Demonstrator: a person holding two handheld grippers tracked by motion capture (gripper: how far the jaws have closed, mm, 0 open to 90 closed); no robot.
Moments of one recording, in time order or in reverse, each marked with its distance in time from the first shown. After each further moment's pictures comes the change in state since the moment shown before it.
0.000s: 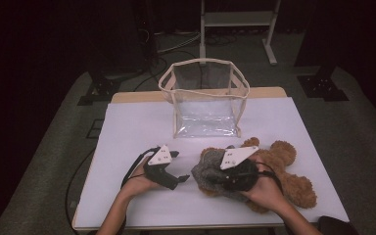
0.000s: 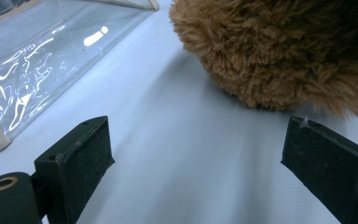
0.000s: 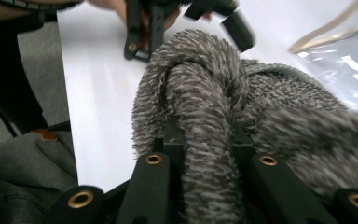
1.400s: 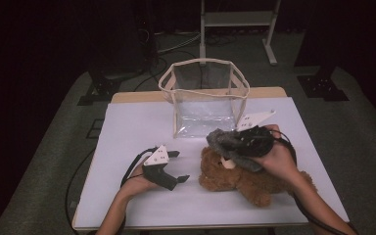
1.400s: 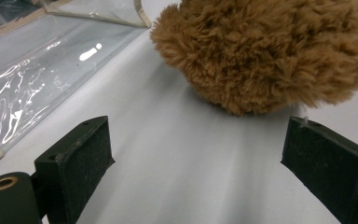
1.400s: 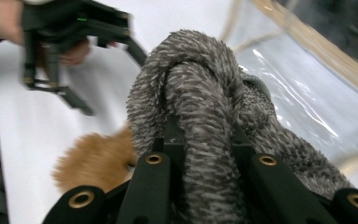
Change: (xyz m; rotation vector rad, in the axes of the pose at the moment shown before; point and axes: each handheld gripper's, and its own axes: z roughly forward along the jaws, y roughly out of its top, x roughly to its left) left arm 0.000 -0.001 -0.005 -0.072 -0.040 -0.003; right arm -0.072 0.024 -0.043 -0.004 -0.132 0.095
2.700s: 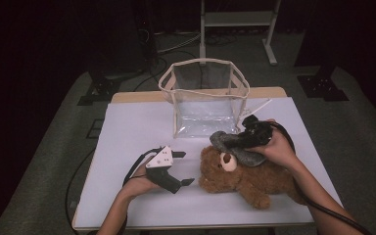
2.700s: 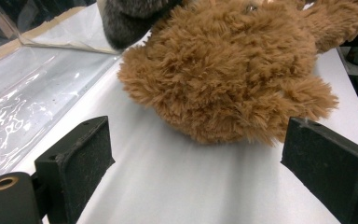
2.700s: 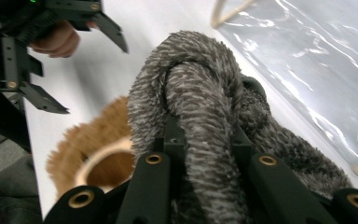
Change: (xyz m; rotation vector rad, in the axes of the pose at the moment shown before) left arm -0.015 0.021 -0.001 -0.025 -0.058 0.072; right arm -0.049 -0.013 0.027 0.107 0.188 0.179
